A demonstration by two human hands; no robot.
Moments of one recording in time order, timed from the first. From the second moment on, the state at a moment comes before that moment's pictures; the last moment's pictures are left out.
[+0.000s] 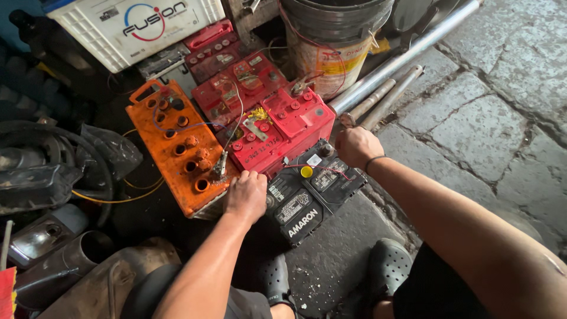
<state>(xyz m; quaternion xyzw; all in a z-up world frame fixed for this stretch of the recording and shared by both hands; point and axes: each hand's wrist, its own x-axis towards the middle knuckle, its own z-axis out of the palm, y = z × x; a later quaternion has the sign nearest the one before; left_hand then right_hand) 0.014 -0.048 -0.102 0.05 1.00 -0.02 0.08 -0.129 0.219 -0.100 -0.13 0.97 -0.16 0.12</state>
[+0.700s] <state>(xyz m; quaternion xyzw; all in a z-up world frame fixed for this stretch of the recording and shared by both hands) -0.071 -0.114 -0.241 0.12 0.93 0.02 -0.35 -0.120 0.193 -0.031 -0.19 0.93 -0.30 0.01</state>
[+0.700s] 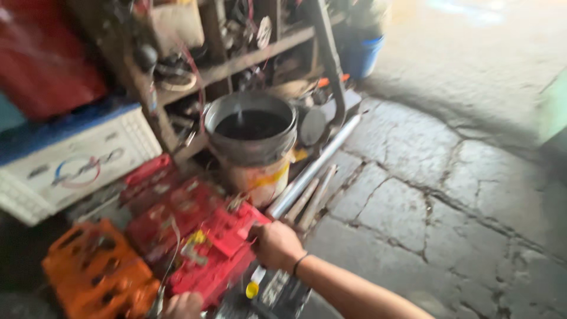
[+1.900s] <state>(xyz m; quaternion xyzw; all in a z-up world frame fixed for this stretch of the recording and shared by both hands) -0.005 -0.011 0.058 -0.13 0.42 0.90 0.08 -0.065 0.188 0.052 -0.18 0.52 -0.75 0.36</state>
